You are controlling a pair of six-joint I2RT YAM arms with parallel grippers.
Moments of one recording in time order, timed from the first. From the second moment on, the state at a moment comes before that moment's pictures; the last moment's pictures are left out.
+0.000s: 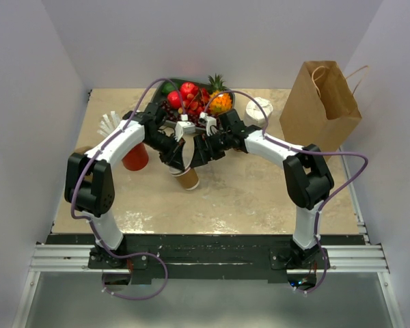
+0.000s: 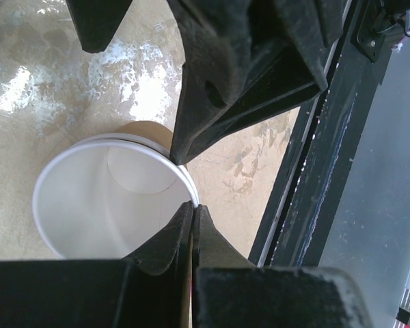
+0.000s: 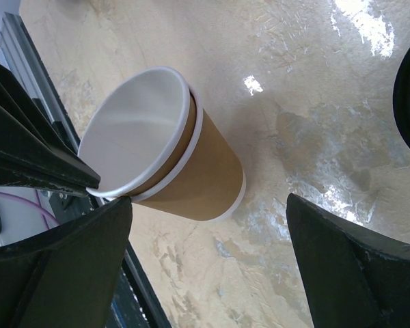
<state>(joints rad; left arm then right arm) -0.32 1.78 1.44 -1.02 0.83 0.54 0.56 1.94 1.41 -0.33 -0.68 0.21</state>
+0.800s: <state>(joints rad) -0.32 1.73 1.48 -0.95 0.75 0.48 0.60 1.99 1.42 -0.38 -0.61 0.17</state>
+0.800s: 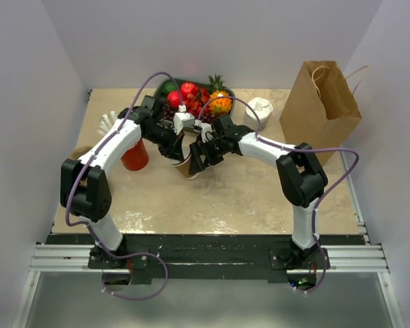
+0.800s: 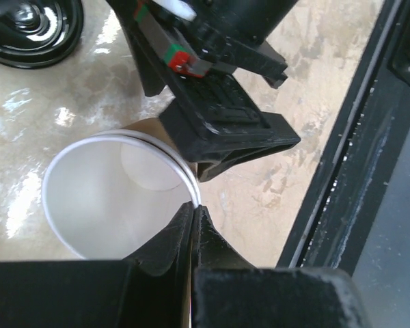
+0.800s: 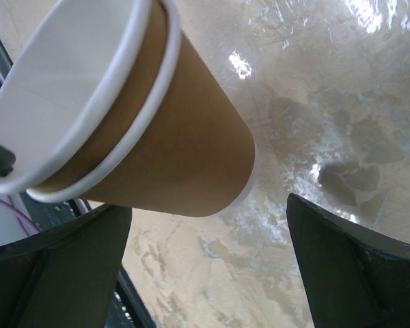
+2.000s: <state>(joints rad) -0.31 1.94 1.68 -0.79 0.19 0.56 0.54 1.71 1.39 -0.36 -0.58 -0.30</state>
